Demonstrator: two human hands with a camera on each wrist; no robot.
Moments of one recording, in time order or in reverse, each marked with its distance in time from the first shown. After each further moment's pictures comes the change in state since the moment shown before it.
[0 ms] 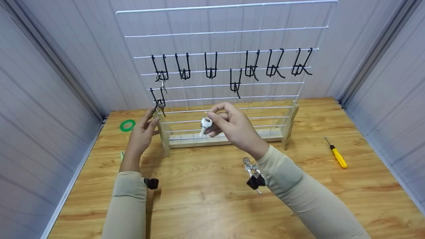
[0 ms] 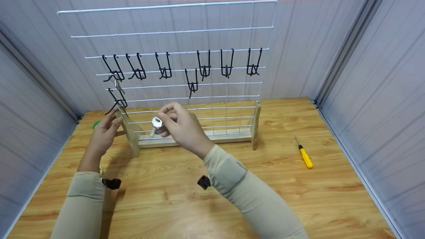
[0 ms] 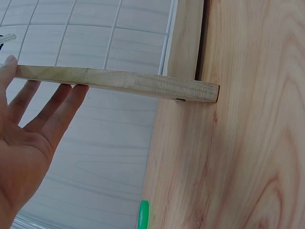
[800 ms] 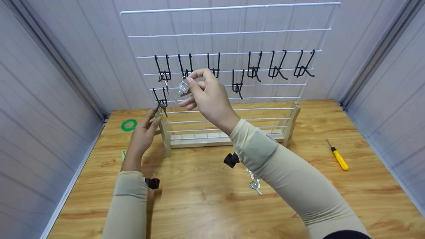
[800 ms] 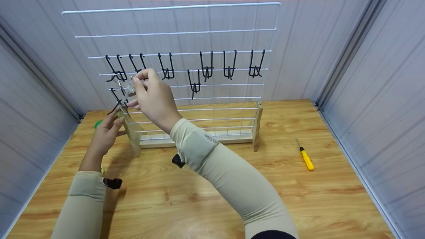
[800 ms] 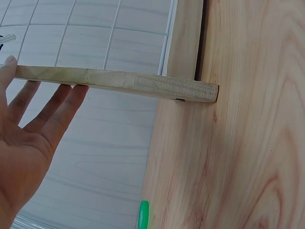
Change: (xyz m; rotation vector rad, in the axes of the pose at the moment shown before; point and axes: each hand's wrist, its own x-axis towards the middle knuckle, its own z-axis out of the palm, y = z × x) left_hand -0.002 0.001 0.000 -0.005 0.000 0.013; right_hand 0.064 -0.054 0.044 -0.060 0.131 -0.104
